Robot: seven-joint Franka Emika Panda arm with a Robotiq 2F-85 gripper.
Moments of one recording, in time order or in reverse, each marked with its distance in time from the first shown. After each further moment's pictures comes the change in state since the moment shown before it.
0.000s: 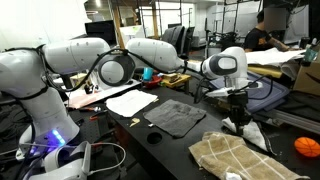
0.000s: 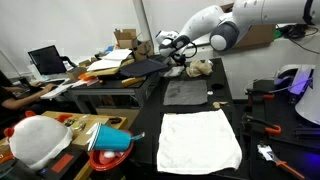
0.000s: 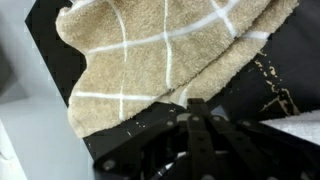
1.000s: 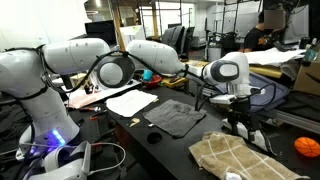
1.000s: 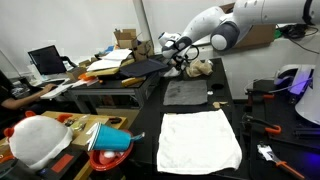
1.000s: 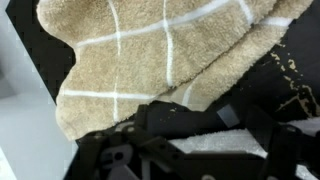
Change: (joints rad) arm -0.025 0.005 0.014 -0.041 0.003 0.093 0.000
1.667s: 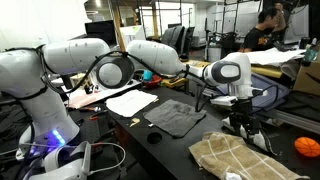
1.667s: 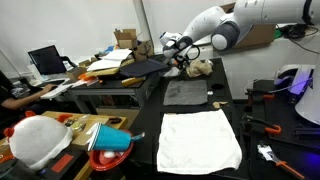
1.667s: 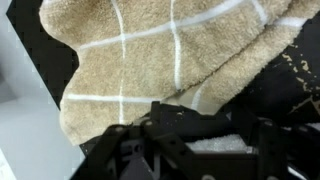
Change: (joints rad) arm -0.013 0.000 0.000 -0.001 0.006 0.004 0.000
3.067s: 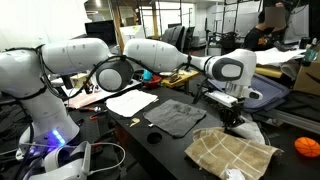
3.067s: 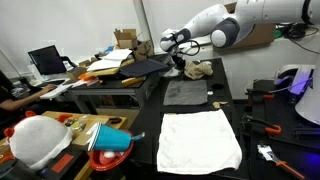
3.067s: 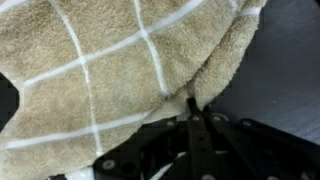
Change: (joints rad) arm -0.045 -0.007 0.154 0.053 0.170 -0.168 -0.267
